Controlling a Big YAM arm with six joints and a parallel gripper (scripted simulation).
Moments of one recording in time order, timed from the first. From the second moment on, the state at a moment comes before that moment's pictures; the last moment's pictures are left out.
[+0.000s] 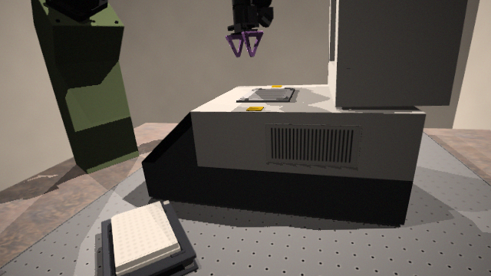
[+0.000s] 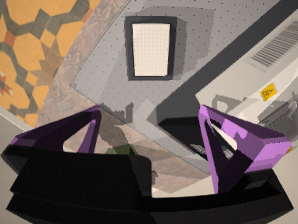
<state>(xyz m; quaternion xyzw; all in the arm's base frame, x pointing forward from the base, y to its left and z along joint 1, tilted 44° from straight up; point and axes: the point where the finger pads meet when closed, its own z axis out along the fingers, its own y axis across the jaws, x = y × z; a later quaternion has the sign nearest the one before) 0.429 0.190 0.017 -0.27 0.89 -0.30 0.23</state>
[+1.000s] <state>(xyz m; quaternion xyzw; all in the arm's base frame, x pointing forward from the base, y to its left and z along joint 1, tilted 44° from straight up) 0.433 0.185 0.014 -0.27 0.89 -0.30 0.23</state>
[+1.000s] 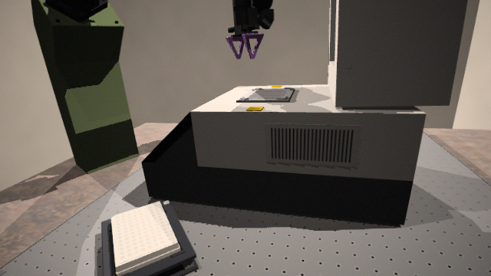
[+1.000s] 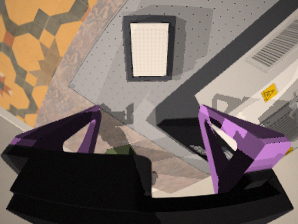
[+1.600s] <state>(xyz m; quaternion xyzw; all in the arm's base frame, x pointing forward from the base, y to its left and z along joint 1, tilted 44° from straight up) 0.436 0.185 0.014 -0.27 0.89 -0.30 0.23</state>
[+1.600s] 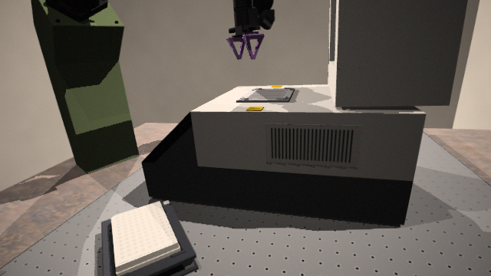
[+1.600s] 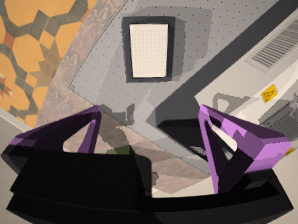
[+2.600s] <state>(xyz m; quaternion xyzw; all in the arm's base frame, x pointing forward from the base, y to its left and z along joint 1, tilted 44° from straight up) 0.402 0.085 0.045 -0.14 0.92 -0.27 0.26</state>
